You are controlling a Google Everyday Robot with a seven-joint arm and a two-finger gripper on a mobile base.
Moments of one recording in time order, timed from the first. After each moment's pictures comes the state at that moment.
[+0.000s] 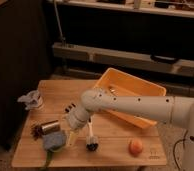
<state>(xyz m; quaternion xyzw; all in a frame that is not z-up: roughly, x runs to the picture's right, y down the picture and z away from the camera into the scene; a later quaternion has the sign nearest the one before) -0.154 0.202 0.697 -0.36 -0.36 -0.04 0.86</state>
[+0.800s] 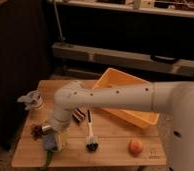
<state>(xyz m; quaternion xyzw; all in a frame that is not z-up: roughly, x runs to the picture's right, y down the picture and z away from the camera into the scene) -0.217 0.208 0.640 -0.32 -0.35 -0.29 0.83</state>
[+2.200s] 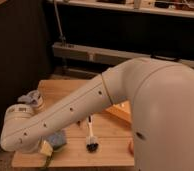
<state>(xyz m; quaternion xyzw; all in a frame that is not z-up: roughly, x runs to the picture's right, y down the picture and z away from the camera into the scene) -0.276 0.258 0.622 -0.17 -0.28 -0.60 0.73</state>
